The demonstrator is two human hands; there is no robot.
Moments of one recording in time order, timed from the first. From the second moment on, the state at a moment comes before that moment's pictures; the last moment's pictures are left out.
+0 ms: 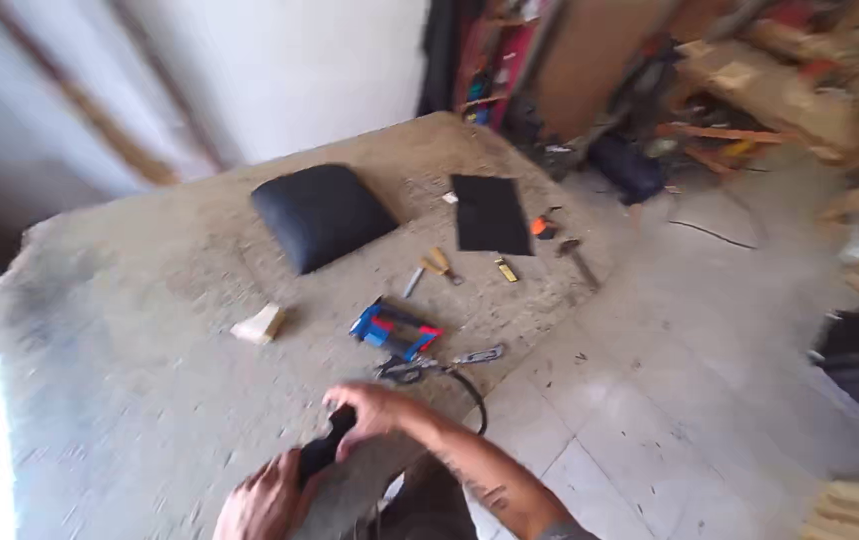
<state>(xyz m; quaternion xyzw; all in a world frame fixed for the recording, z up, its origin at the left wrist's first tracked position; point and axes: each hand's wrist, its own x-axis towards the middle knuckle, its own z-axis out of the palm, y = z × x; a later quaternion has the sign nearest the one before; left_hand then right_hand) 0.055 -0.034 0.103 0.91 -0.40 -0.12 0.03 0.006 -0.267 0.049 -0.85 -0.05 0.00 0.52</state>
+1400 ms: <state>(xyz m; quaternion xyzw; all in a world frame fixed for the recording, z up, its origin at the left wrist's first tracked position) 0.040 -0.031 0.036 0.93 -0.33 0.14 0.07 0.022 -0.252 -0.038 -0.77 -0.21 -0.17 0.57</state>
